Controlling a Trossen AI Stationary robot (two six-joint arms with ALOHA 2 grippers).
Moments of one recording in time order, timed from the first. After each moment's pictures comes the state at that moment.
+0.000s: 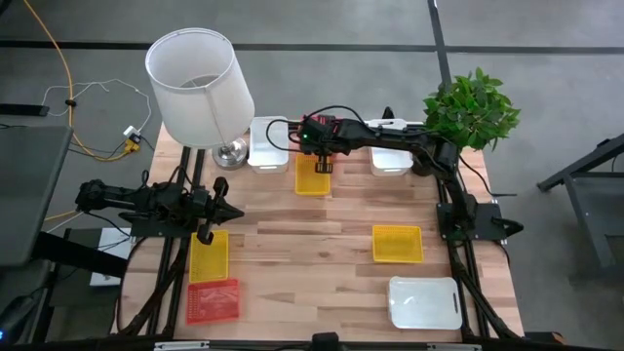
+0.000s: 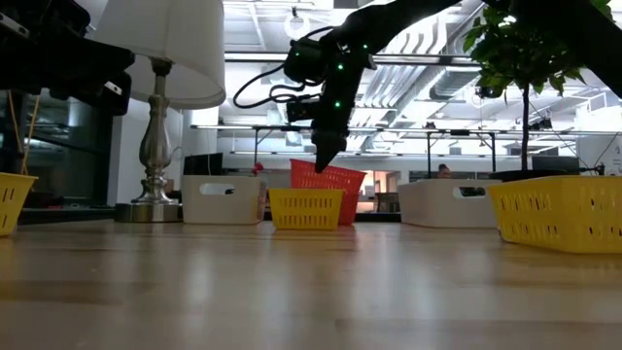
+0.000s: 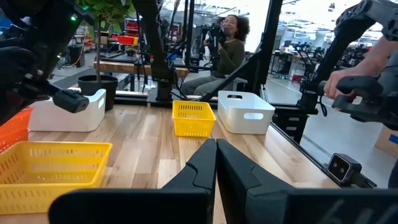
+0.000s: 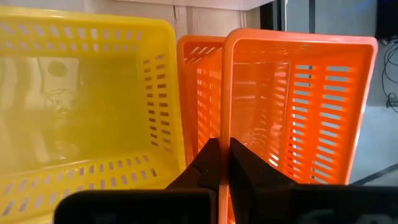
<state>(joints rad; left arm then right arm) -0.04 0.01 0.01 0.01 -0.01 -0.10 -0.35 2.12 1.81 -0.79 0.34 -0.44</state>
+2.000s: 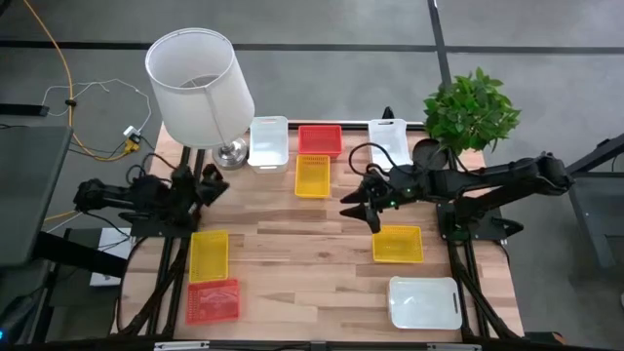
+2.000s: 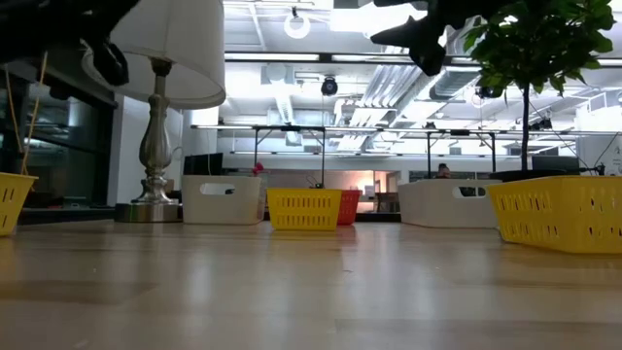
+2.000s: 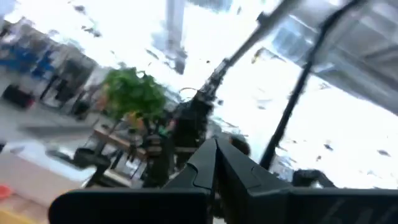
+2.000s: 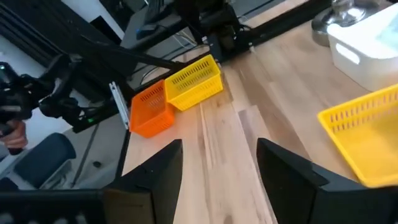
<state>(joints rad) -0.03 0.05 0.03 0.43 -0.21 -0.45 0.05 1.16 0.80 0.02 -0.07 0.47</state>
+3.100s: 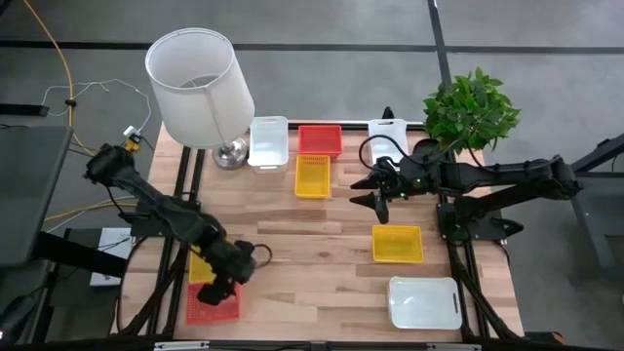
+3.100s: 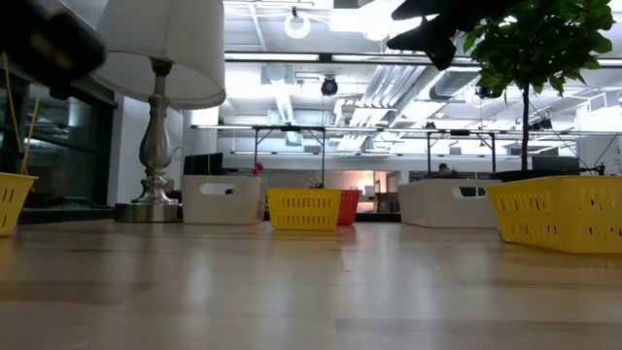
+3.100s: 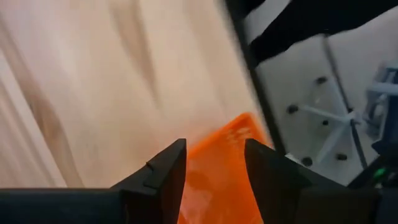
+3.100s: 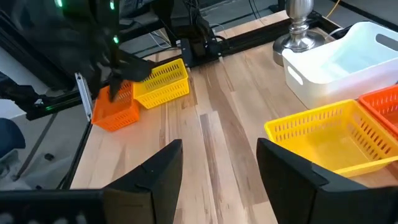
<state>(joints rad) -0.47 1.36 0.89 -0.62 0.29 -0.36 -0.02 1.05 0.80 -0.12 -0.04 0.29</state>
